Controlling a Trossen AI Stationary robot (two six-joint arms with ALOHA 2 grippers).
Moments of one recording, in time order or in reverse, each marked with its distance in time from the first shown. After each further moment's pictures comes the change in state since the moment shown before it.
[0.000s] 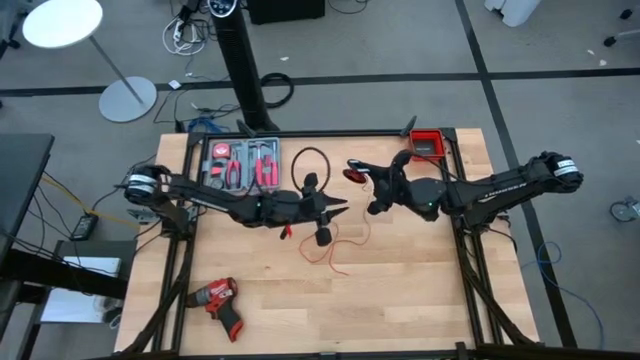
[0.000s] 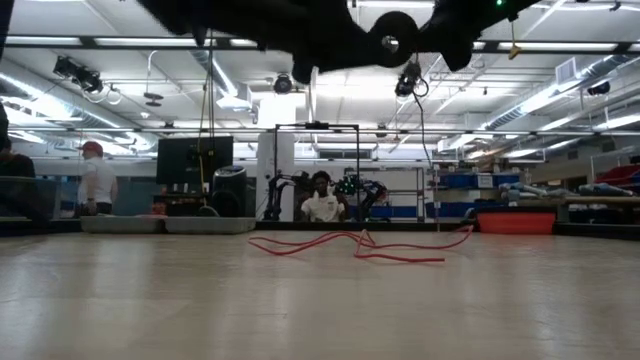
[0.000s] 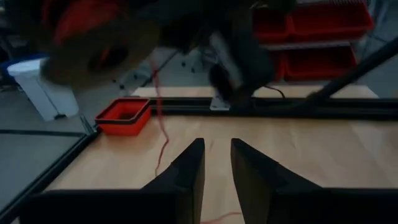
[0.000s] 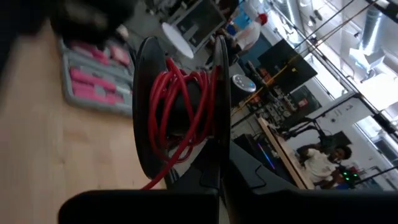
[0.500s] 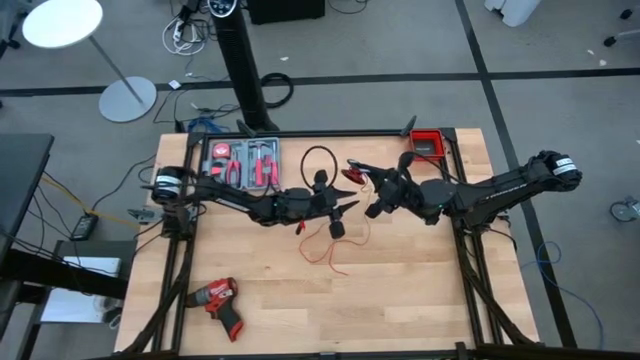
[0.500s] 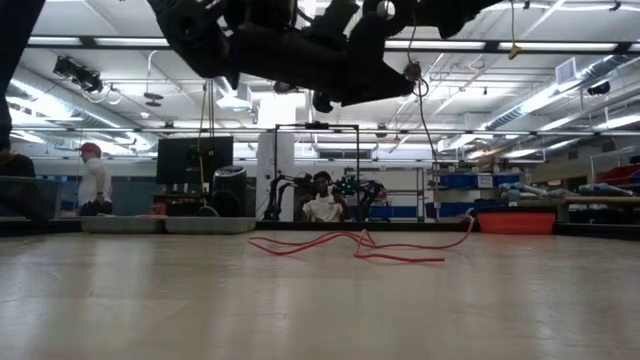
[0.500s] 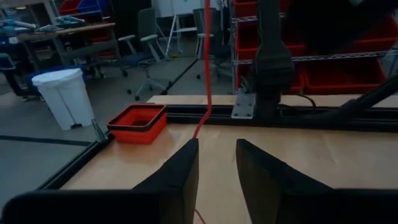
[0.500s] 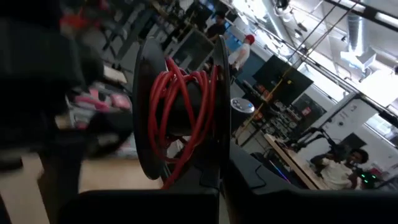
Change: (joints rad) left arm 0.058 0.194 0.049 0.216 0.004 0.039; right arm 0.050 0.001 0.000 0.172 0.001 0.029
